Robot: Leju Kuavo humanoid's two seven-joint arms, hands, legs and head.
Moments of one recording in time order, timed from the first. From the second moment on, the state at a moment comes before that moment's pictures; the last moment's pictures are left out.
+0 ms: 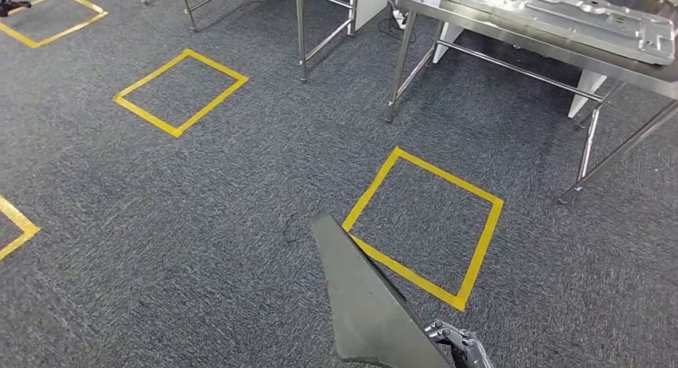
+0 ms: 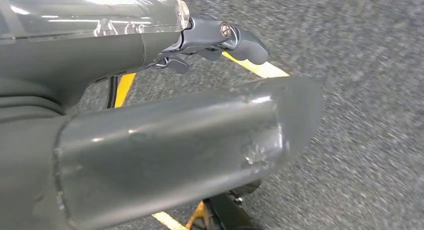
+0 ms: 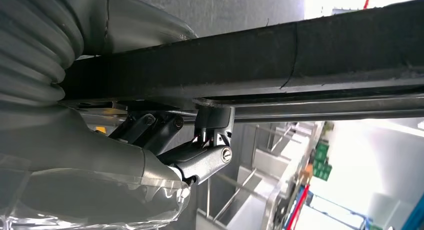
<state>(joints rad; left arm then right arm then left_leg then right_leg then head) -0.02 -0.06 0.51 -0.21 -0.51 0.14 -0.38 0.43 -0.22 0.32 -1.89 0.10 -0.15 -0.60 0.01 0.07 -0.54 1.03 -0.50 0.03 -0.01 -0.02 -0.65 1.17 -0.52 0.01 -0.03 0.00</state>
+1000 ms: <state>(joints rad) -0.03 -0.07 0.58 -0.22 -0.51 0.11 -0.45 0.40 -0.21 0.32 -1.90 0.16 -0.20 -0.60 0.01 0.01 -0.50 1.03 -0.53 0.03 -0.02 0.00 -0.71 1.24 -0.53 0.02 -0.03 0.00</state>
